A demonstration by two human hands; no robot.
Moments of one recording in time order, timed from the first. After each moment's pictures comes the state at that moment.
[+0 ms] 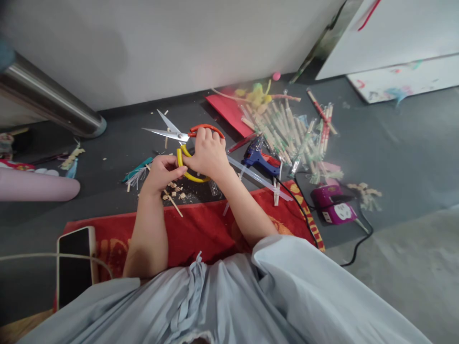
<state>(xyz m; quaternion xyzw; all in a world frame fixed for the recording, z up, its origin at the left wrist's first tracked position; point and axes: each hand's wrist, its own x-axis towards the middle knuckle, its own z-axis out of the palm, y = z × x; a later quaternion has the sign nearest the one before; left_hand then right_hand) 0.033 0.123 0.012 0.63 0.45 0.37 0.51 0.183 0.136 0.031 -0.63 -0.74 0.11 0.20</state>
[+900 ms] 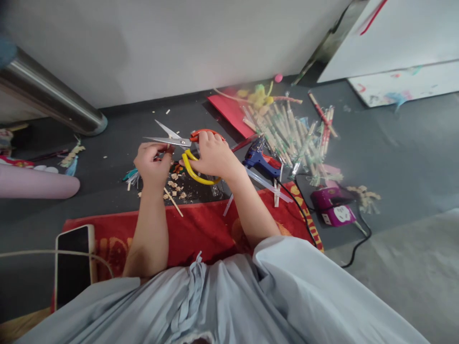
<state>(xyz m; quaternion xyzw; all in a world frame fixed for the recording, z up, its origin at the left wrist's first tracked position) 0.023 0.137 -0.009 0.65 0.56 0.51 0.08 0.205 0.134 0.041 -0.54 -0.80 0.16 0.18</state>
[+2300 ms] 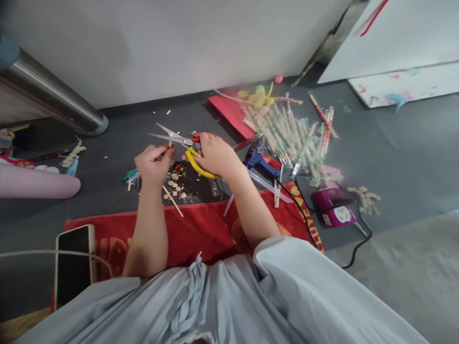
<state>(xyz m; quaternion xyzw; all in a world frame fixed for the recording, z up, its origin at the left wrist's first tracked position) 0.019 0.137 -0.009 0.67 0.54 0.50 0.09 0.207 0.138 0.050 -0.54 -0.81 0.18 0.14</state>
